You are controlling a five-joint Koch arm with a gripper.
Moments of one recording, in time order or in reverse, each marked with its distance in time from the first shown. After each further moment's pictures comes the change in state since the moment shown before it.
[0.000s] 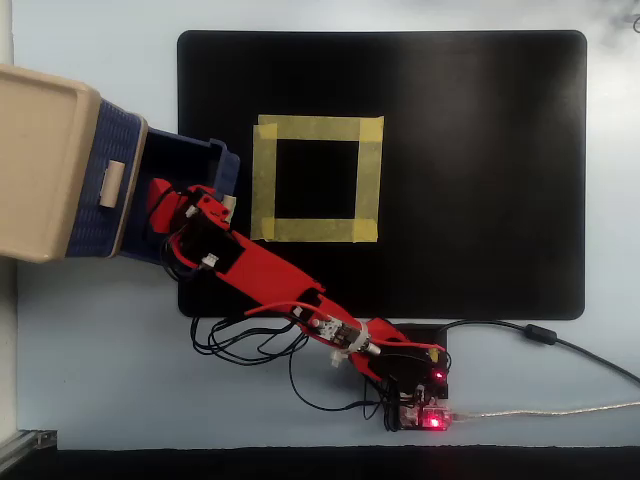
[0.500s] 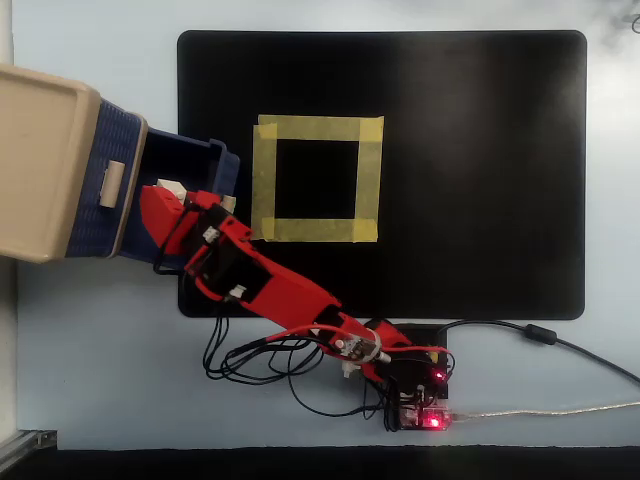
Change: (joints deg) arm 0.3 10.2 -0.5 1.2 1.5
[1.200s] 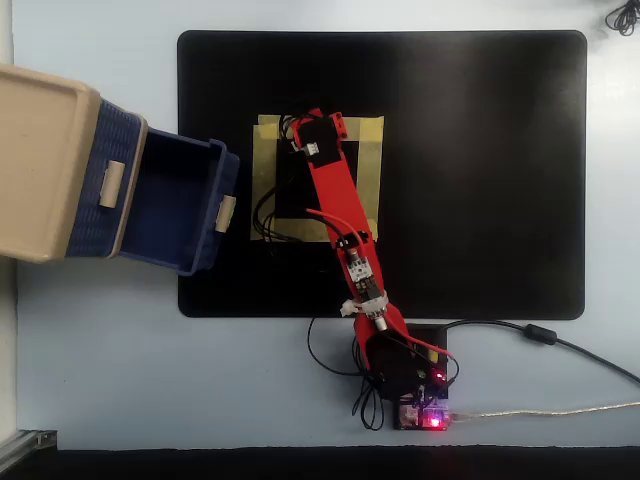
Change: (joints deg) arm 33.2 -30.0 -0.4 8.3 -12.5
